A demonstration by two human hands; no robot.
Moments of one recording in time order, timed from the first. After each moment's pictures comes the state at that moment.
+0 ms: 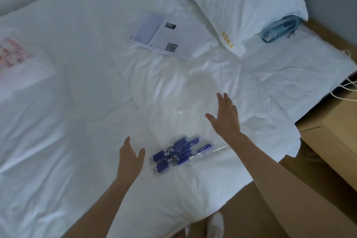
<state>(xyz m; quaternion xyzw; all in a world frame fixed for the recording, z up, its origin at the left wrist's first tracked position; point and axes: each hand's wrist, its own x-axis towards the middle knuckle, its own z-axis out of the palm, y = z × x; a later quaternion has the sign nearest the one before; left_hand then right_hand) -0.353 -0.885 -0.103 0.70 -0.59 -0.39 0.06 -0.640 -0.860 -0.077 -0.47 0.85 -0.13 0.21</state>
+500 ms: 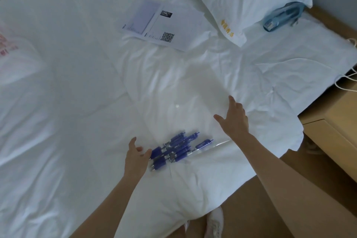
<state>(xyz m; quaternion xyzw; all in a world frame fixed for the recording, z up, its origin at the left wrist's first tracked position) -0.370 -0.875 -0.138 0.72 -0.49 -0.48 0.07 -0.659 -0.841 -0.103 -0.37 0.88 -0.11 0.27</state>
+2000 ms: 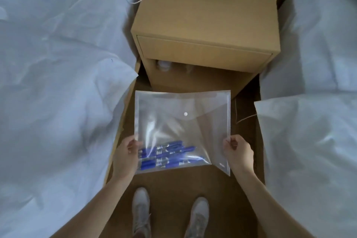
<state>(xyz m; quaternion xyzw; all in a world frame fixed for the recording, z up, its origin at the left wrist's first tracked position) -0.592 -0.549 -0.228 0.40 -0.79 -0.47 -0.01 -0.699 -0.289 -0.211 0.15 0.90 -0.37 0.18</state>
